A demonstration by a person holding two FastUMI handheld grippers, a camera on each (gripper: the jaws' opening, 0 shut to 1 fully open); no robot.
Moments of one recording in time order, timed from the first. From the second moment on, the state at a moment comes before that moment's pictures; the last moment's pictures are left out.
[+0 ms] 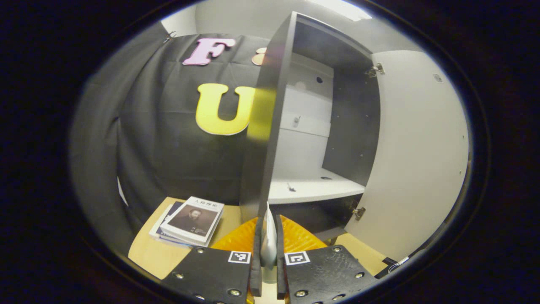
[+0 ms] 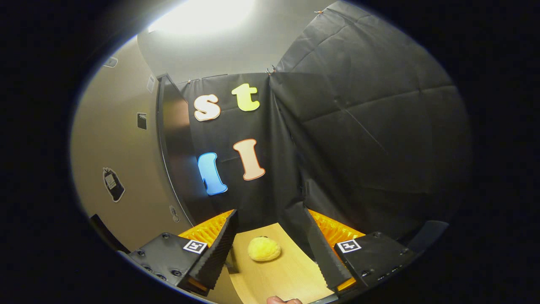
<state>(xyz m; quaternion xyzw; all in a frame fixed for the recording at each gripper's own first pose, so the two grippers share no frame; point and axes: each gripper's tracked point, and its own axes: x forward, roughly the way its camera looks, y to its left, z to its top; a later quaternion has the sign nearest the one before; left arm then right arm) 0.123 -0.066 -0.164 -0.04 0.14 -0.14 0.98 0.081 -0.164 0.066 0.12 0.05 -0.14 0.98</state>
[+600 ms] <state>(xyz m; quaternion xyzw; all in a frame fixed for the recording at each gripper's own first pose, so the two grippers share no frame) 0.055 -0.003 -0.324 -0.01 0.14 0.02 0.99 0.050 -0.161 0.067 0.15 0.07 -0.11 0.98</state>
